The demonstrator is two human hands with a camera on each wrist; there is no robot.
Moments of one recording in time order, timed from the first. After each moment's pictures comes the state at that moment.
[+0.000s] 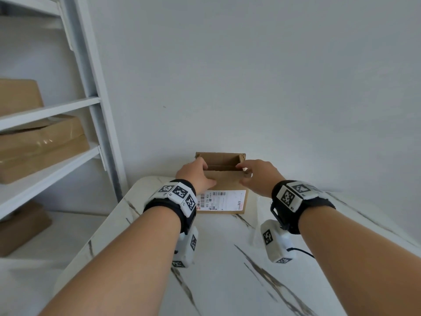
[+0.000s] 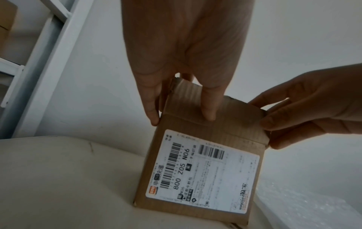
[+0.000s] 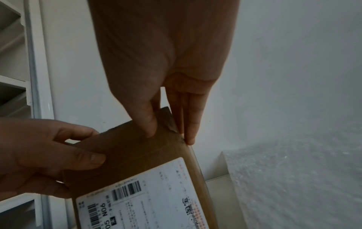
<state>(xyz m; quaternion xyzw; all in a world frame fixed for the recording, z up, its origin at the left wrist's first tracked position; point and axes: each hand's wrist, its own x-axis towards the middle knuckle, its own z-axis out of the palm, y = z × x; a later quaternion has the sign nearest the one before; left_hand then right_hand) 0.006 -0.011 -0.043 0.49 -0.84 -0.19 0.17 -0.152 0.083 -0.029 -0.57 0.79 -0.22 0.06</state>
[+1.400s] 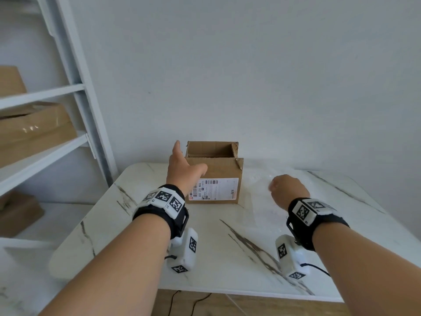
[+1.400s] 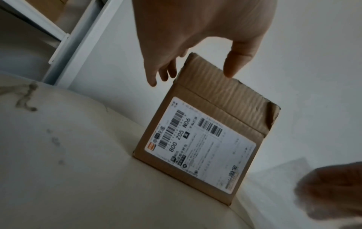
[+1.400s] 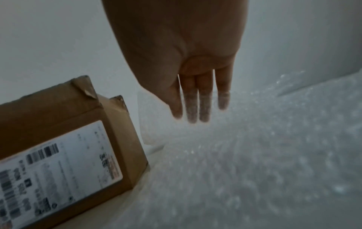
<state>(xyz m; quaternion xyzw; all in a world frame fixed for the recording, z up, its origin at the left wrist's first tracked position) 0.009 0.041 -0.068 0.44 -0.67 -0.45 0.38 -0.202 0.163 -0.096 -0.37 0.91 -0.15 0.04</state>
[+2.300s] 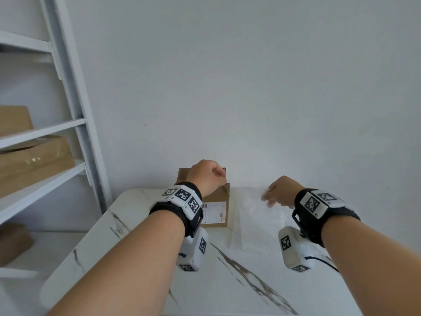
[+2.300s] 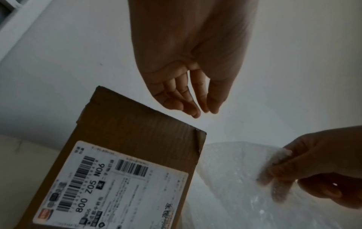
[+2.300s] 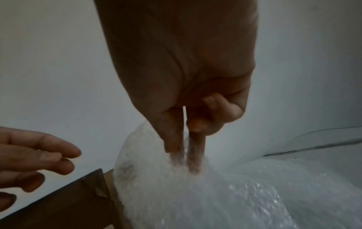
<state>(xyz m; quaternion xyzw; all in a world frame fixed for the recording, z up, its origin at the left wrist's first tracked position) -0.034 0.075 -0.003 0.37 -0.85 -0.27 0.28 -0.208 0.191 -0.010 -0.41 0.88 -0.20 0.16</state>
